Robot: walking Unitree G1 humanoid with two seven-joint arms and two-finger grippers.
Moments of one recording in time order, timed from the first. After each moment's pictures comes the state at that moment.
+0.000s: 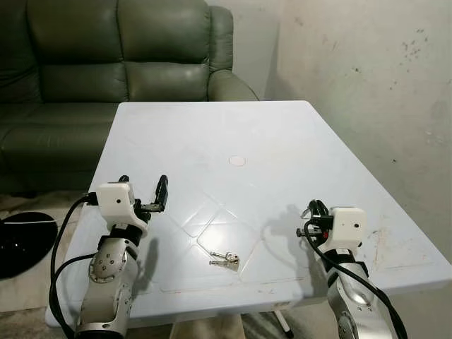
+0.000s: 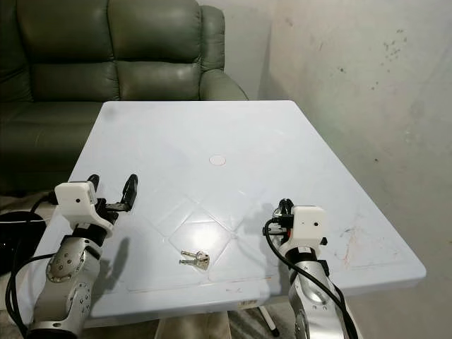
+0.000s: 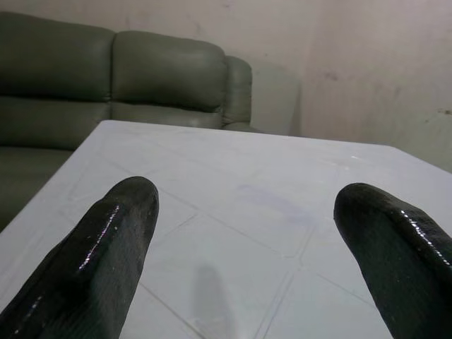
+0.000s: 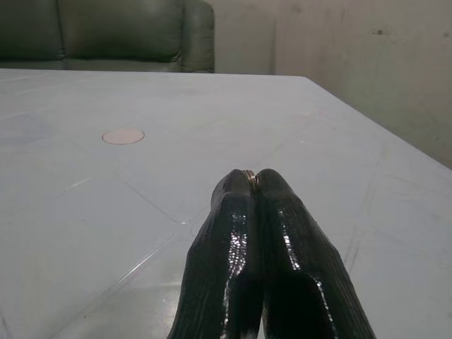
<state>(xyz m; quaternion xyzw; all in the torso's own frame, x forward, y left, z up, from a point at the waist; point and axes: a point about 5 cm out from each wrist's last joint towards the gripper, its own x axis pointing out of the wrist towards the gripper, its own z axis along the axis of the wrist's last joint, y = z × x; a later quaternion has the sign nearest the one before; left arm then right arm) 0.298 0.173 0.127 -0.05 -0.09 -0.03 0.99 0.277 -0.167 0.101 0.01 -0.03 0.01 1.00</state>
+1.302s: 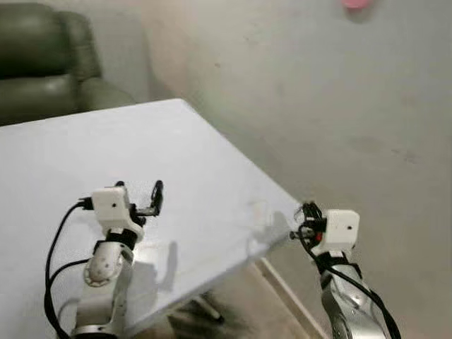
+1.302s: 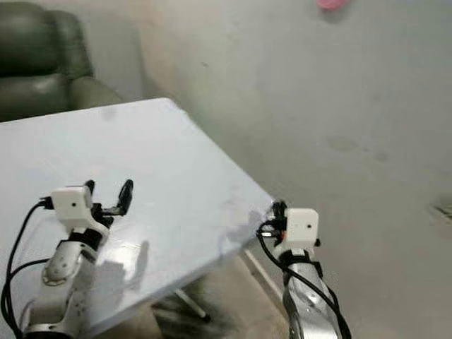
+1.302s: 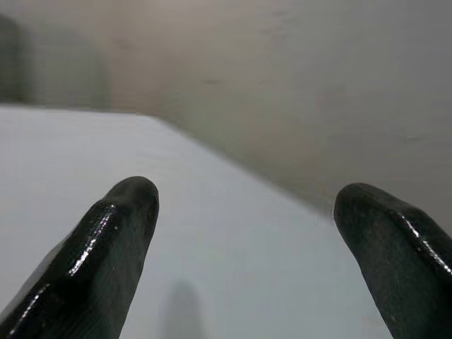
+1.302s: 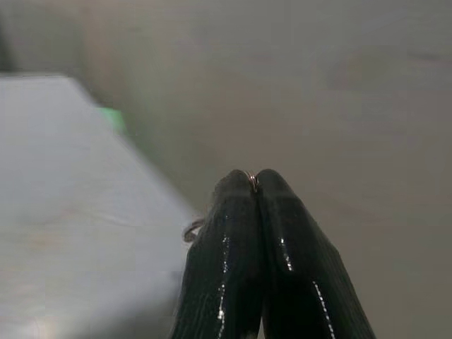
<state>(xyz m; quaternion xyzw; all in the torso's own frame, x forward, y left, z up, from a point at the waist) 0.302 0.167 0.126 -0.07 -0.08 -0.03 0.99 0.276 -0.165 0.102 0.01 -0.03 0.01 1.00</state>
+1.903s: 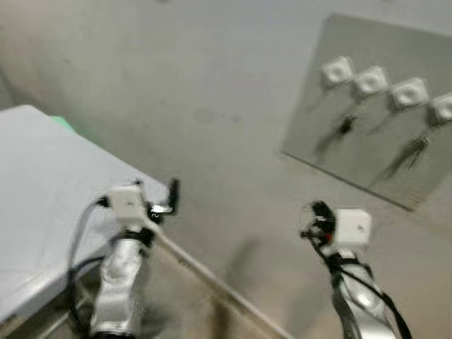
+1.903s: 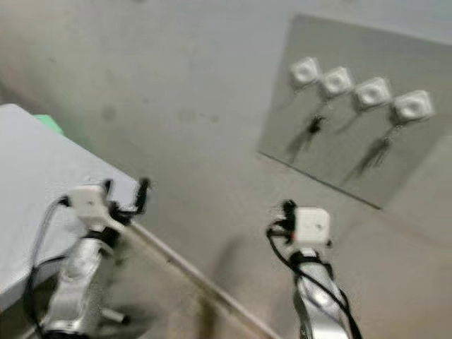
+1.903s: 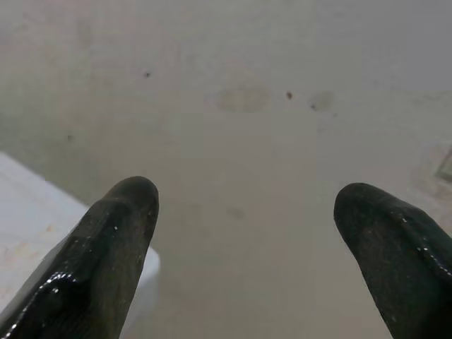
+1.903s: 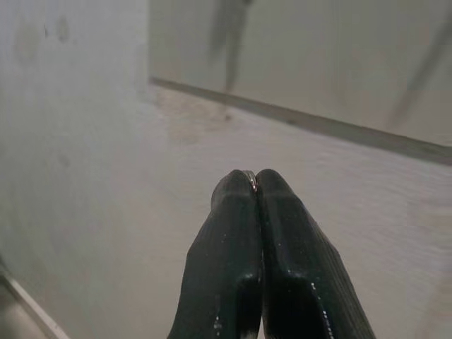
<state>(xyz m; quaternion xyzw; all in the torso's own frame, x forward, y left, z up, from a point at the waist) 0.298 0.159 0.117 -0.10 -0.06 -0.04 0.99 0.270 -0.168 0.099 0.02 -0.03 0.00 1.00</state>
